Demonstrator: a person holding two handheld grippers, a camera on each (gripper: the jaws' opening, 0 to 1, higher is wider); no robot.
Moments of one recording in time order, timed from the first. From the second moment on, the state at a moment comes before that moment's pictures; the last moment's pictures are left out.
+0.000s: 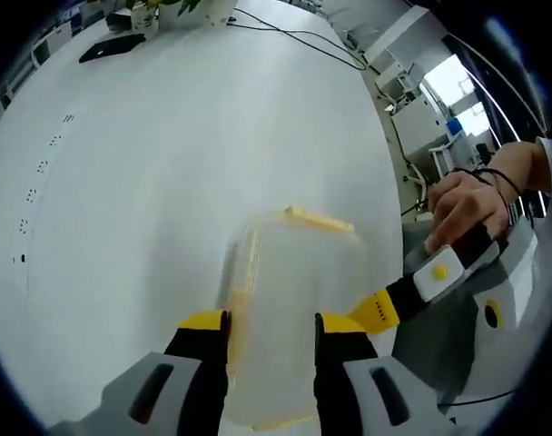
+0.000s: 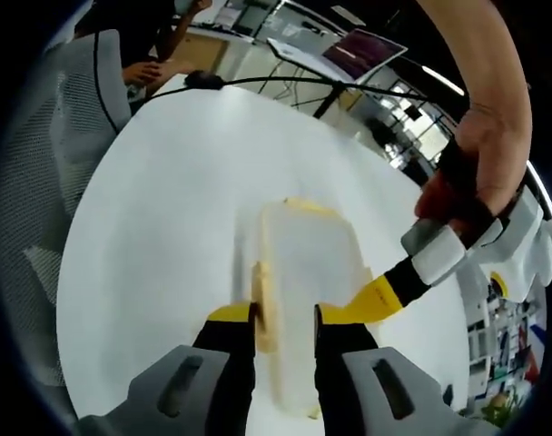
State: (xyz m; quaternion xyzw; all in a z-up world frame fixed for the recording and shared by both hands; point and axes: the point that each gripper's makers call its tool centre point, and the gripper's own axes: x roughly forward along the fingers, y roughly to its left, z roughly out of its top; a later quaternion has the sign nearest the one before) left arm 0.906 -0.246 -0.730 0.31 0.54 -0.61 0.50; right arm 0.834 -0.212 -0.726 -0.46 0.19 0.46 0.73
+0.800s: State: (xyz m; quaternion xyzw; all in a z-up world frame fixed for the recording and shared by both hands) left arm 0.896 -0.232 -0.686 0.29 0.47 -0.61 0.57; right arm 0.831 -0.222 -0.698 -0.43 0.22 0.43 0.76
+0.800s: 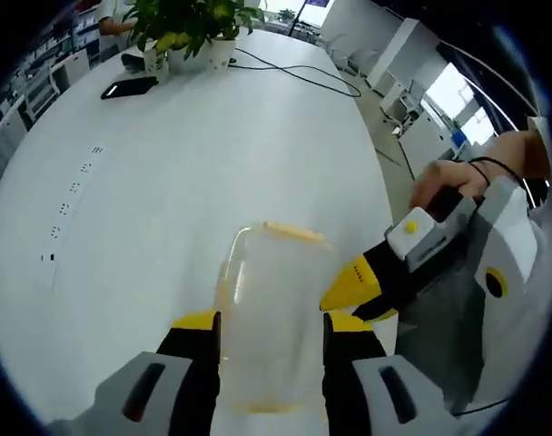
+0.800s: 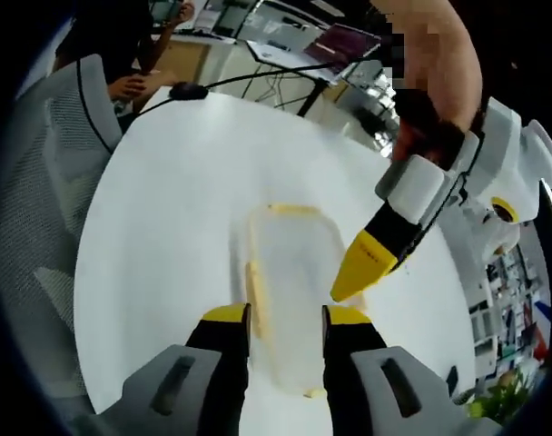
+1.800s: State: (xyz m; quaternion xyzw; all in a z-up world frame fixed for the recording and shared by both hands) left arm 0.869 -0.199 -0.671 0.26 0.39 -0.55 0.69; right arm 0.834 -0.264 -0.686 -0.35 0.26 0.37 0.82
